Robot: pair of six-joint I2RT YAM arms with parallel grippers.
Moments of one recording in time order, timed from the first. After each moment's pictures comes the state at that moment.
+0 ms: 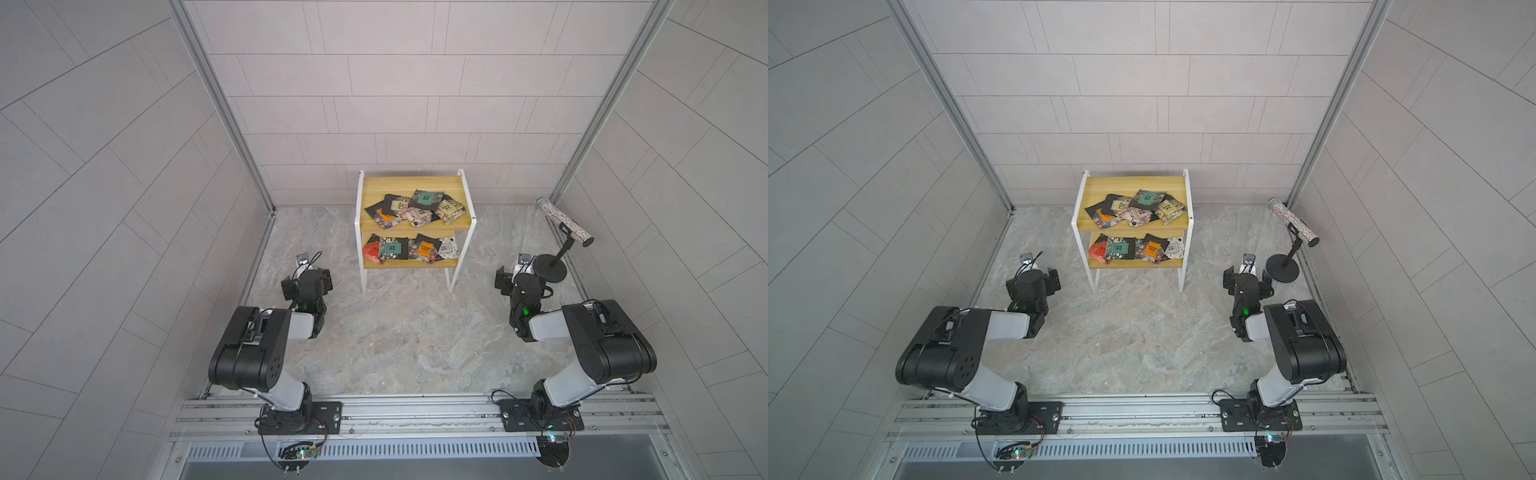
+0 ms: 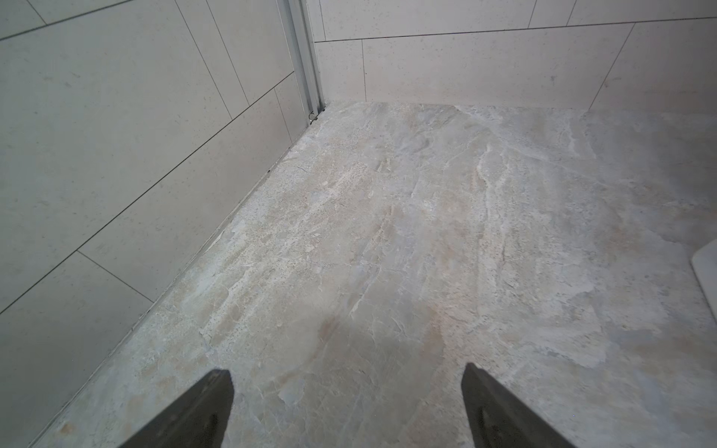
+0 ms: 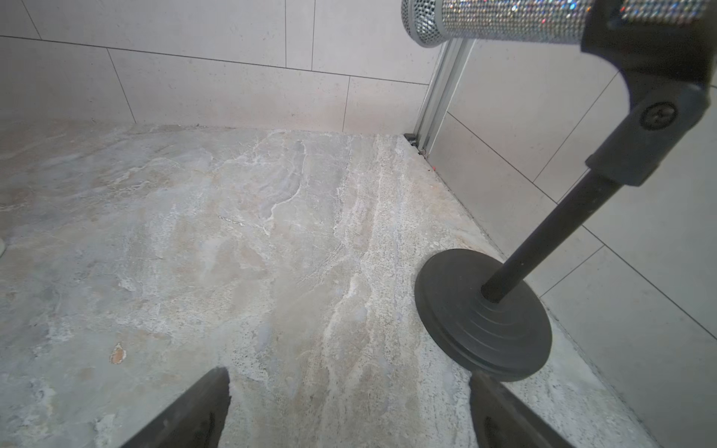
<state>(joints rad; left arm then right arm) -0.08 1.56 0.41 0.72 -0.49 -0.07 0.06 1.58 0.35 0.89 0.42 0.00</state>
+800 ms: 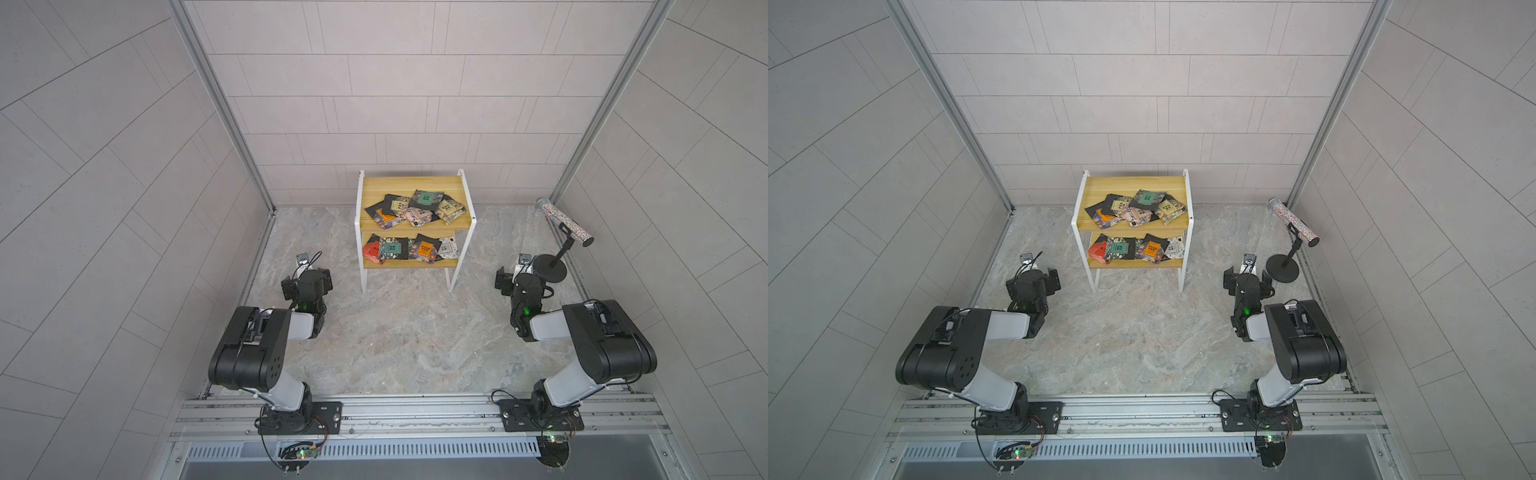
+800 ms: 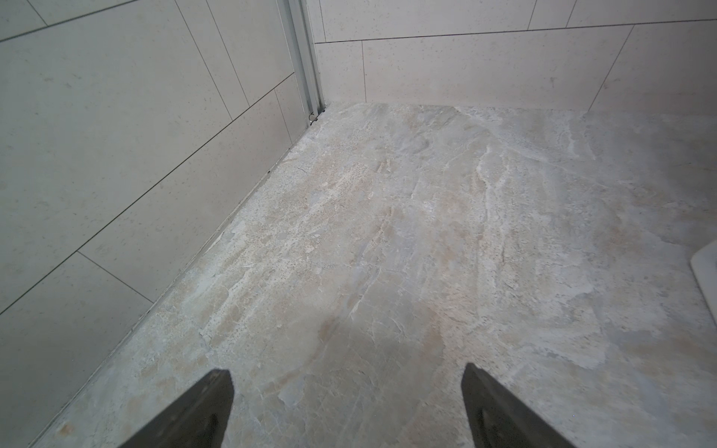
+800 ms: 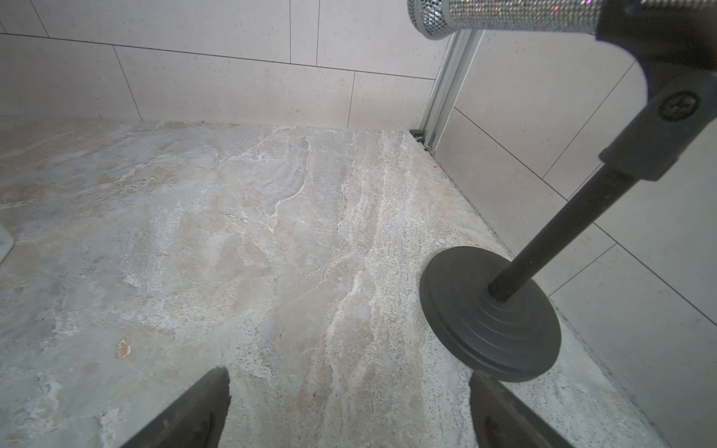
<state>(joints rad) -0.08 1.56 0.41 0.72 -0.49 -0.07 0.05 1.58 0.35 0.89 0.39 0.00</state>
